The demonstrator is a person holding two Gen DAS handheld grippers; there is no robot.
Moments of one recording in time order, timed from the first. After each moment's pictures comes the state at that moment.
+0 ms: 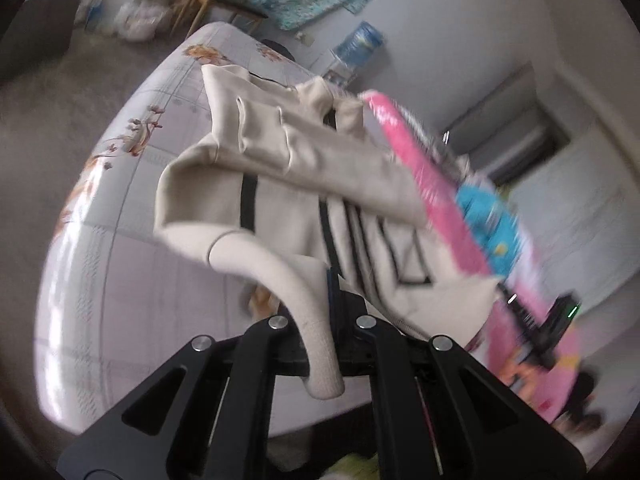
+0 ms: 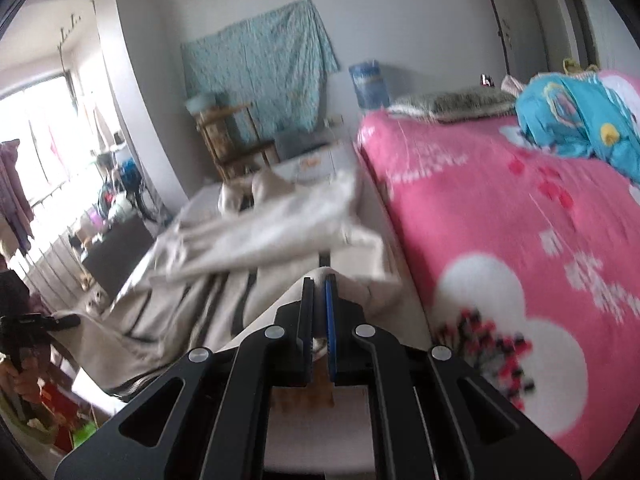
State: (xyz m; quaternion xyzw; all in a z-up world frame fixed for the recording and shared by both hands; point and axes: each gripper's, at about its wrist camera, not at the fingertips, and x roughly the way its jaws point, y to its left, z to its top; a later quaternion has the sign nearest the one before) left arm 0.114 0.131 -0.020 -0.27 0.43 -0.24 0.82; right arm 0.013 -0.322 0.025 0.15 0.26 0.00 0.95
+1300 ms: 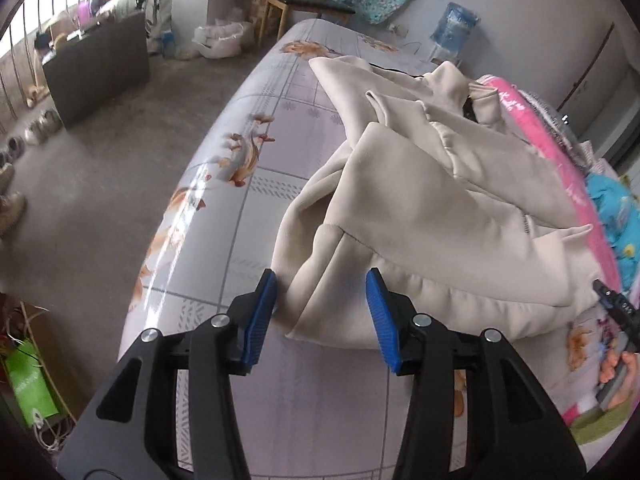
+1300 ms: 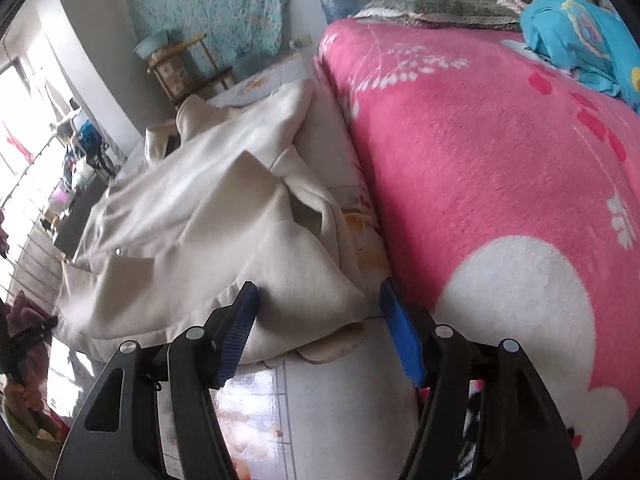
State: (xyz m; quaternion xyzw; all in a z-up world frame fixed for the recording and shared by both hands) left arm 0.172 0.132 -0.073 -0.11 0.48 -0.04 0.87; right arm 0.132 -0.372 -0.059 0.16 0.43 -0.03 0.89
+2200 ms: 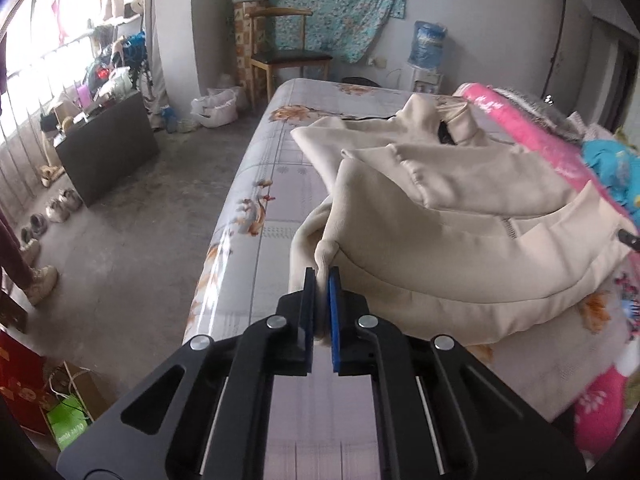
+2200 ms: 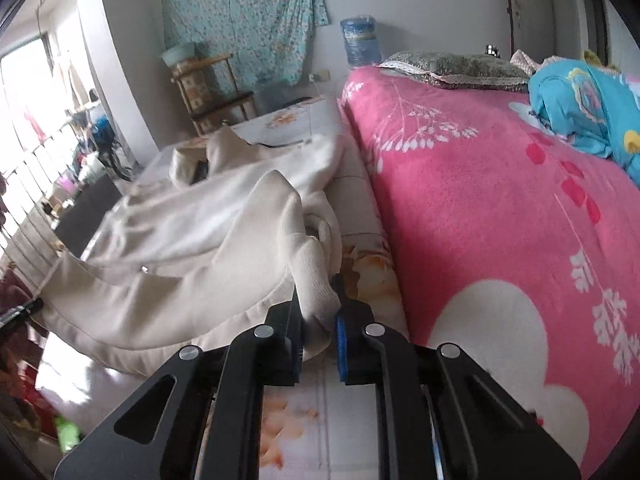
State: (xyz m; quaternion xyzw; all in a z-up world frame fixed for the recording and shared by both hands) left arm 0.115 0.121 -0.014 -0.02 0.40 -0.05 0.92; right arm 0.104 -0.354 0.000 0.13 0.38 -0.01 0.92
